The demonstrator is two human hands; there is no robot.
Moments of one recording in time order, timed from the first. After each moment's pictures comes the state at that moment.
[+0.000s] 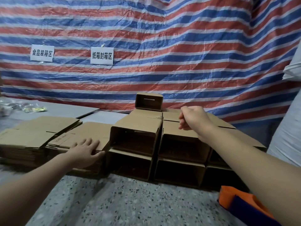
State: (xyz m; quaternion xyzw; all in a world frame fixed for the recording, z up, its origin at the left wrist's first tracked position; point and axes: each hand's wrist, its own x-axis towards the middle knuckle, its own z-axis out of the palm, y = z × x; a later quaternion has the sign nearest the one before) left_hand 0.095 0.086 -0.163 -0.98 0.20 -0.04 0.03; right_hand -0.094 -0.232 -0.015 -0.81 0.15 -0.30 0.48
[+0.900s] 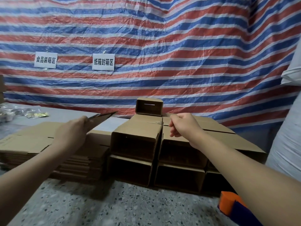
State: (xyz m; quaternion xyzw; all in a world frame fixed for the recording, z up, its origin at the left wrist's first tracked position) left_hand 0.050 0.099 -0.078 -0.90 0.14 -0.38 -0.16; right_hand -0.092 -0.215 -0.020 -0.85 0.10 -0.26 0.45
